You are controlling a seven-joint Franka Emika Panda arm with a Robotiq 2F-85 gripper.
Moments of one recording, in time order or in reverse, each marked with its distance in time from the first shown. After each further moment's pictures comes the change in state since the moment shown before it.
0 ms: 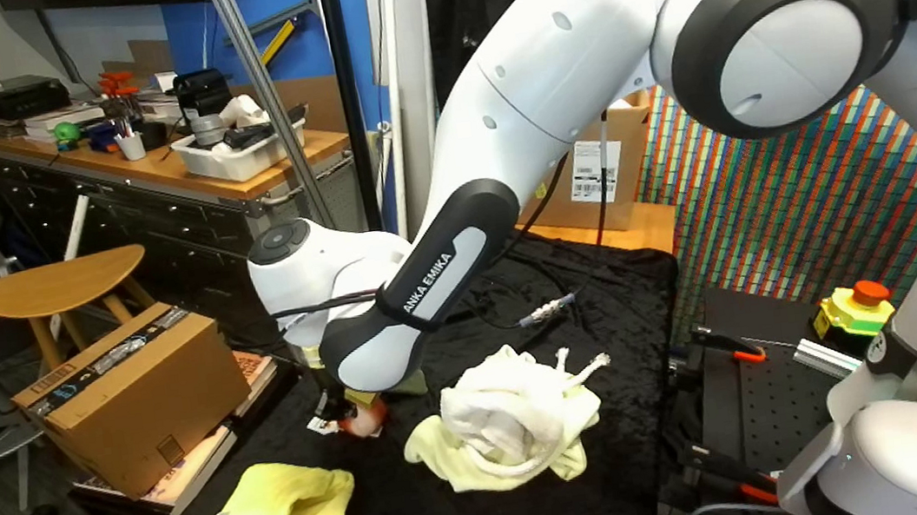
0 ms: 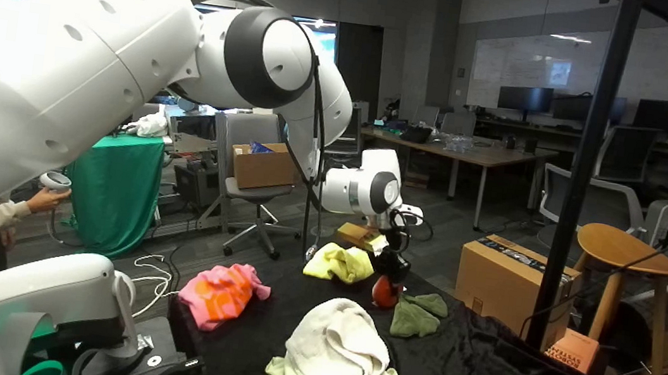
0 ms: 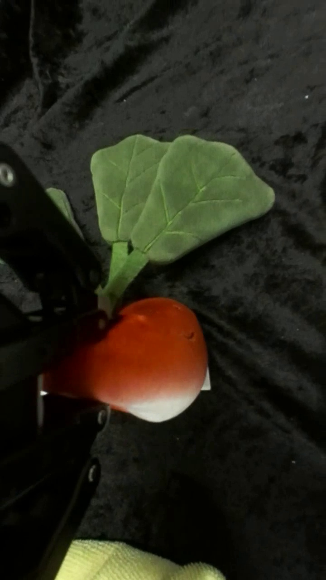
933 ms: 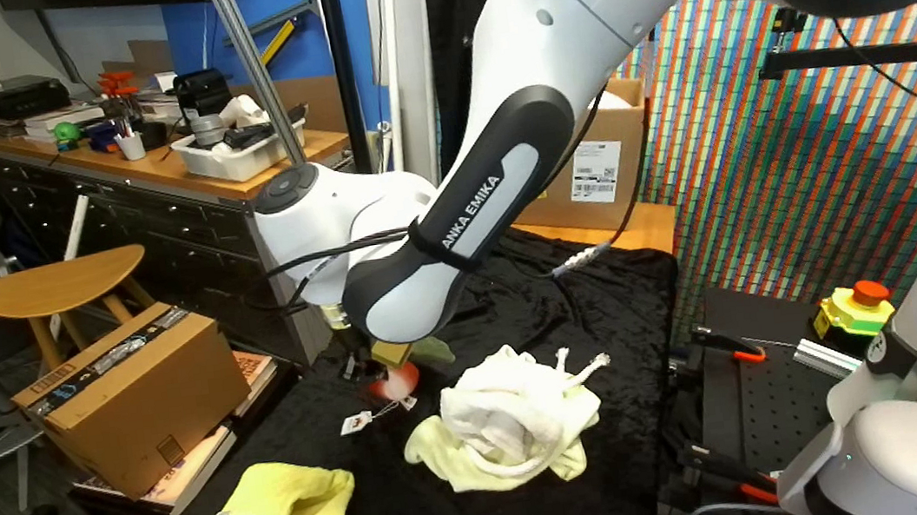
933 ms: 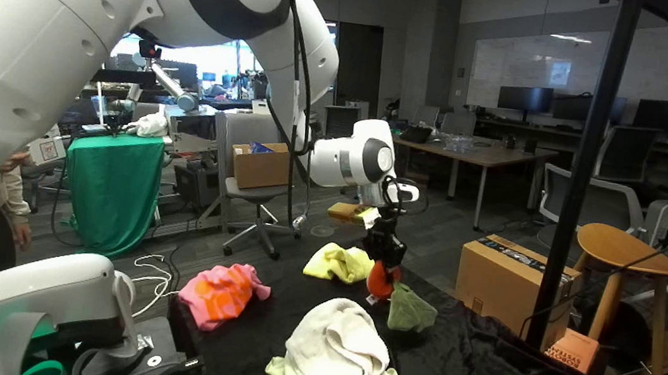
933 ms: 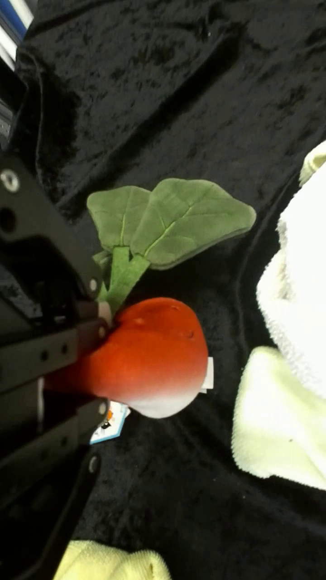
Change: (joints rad) arm 0.038 -0.244 -0.036 -0.239 -0.058 -0.090 0.045
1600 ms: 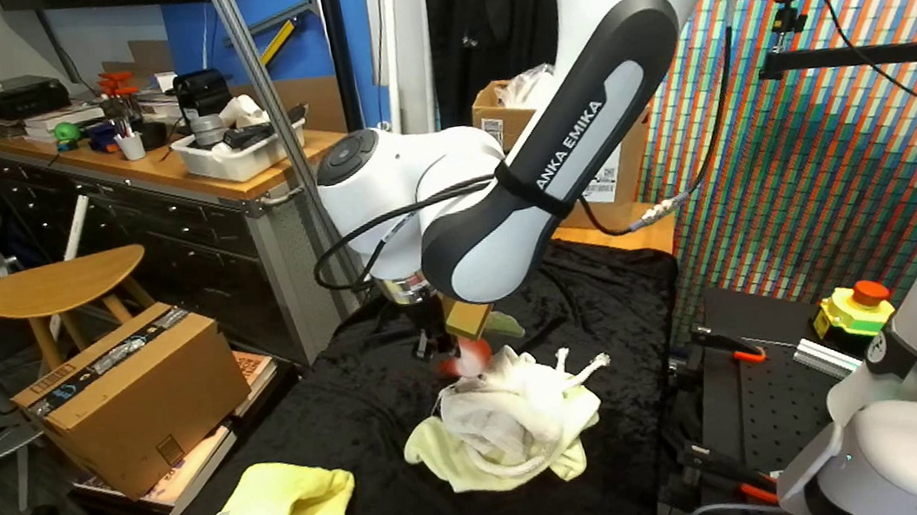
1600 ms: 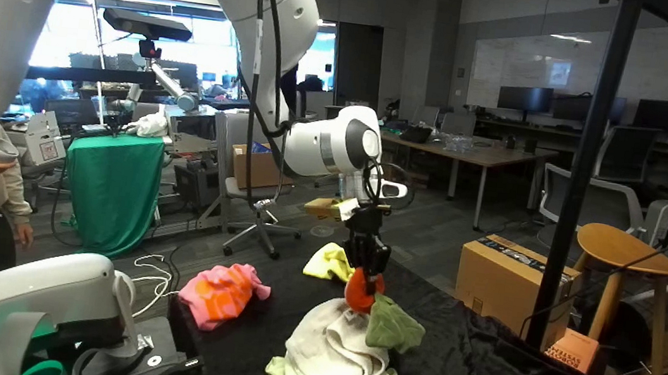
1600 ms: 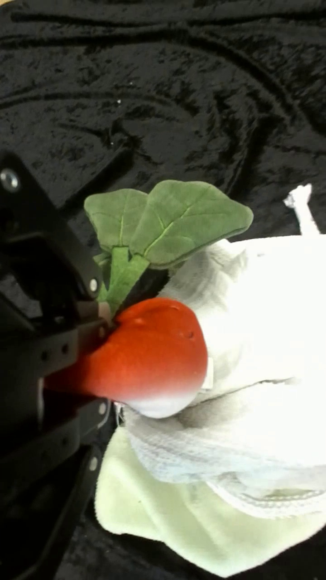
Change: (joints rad) arm -0.016 -0.245 0.012 -0.308 -0.069 -0.078 0.055
